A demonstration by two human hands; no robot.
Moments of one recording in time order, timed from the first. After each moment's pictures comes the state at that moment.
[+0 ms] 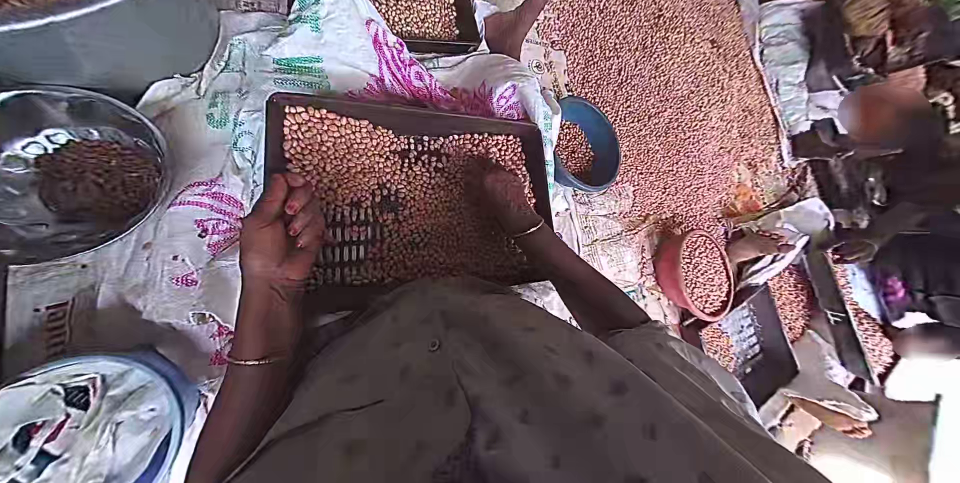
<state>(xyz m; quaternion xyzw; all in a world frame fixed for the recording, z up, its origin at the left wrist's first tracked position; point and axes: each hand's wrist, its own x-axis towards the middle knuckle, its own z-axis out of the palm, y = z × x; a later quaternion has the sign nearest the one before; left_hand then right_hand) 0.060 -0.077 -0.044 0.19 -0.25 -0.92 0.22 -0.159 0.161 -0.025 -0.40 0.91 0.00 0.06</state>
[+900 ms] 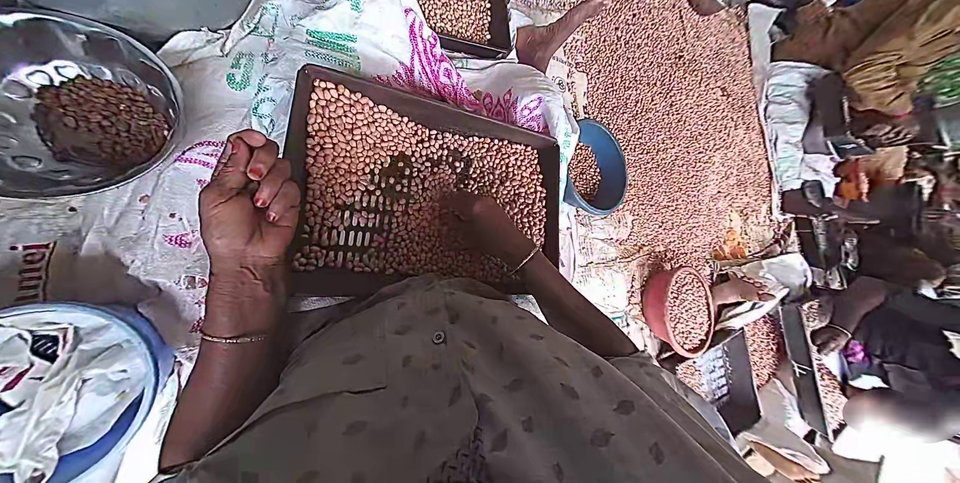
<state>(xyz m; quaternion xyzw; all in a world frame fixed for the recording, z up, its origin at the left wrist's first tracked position) 0.098 -0.081 -0.063 0.08 -0.25 -0.90 0.35 -0.125 0.147 -0.021 -0.52 0.82 -0.12 0.21</state>
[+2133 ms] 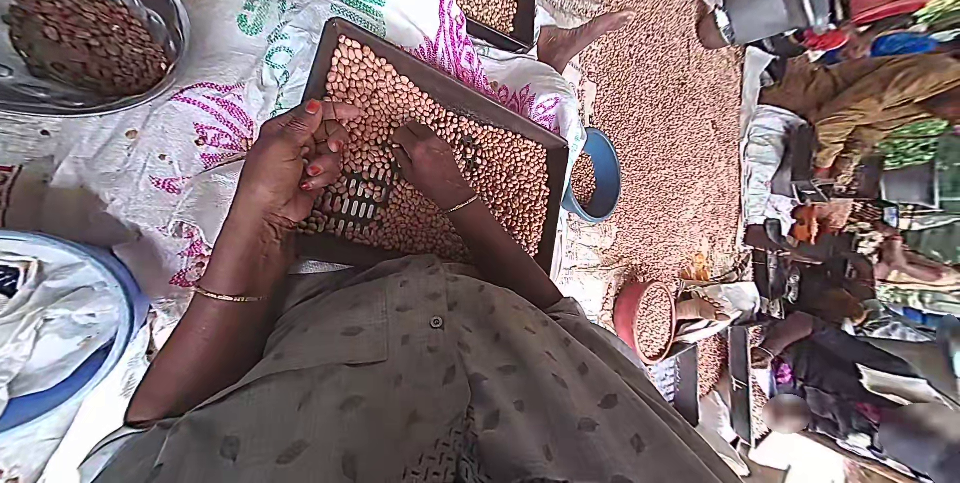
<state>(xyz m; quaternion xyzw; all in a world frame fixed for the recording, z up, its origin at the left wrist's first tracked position) 0.080 -0.083 -0.035 0.22 -0.40 -0.86 0.21 -0.105 0.035 -0.056 -0.60 0.79 -0.11 0.05</state>
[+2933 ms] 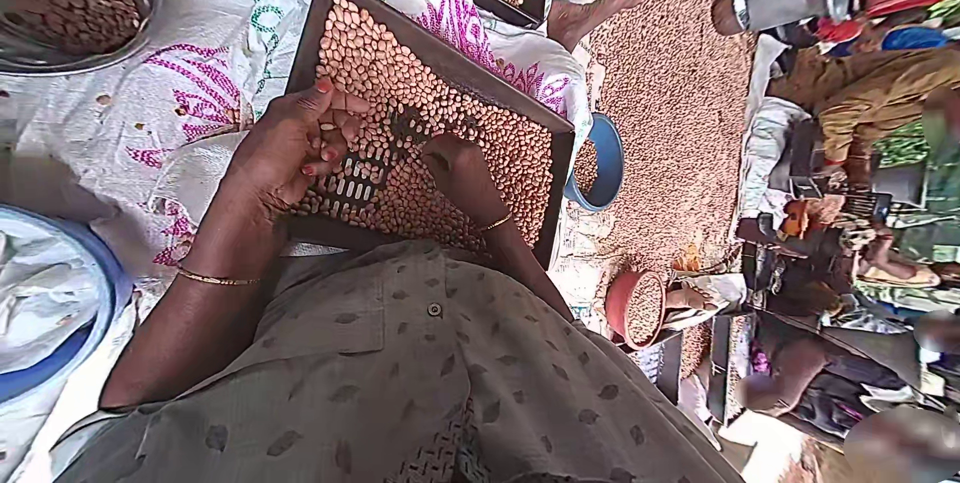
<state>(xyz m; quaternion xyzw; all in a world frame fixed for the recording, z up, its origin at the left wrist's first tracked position) 0.072 -0.085 -0.030 0.27 -0.46 -0.84 0.11 -0.107 0.093 -0.039 -0.57 0.78 -0.25 0.11</state>
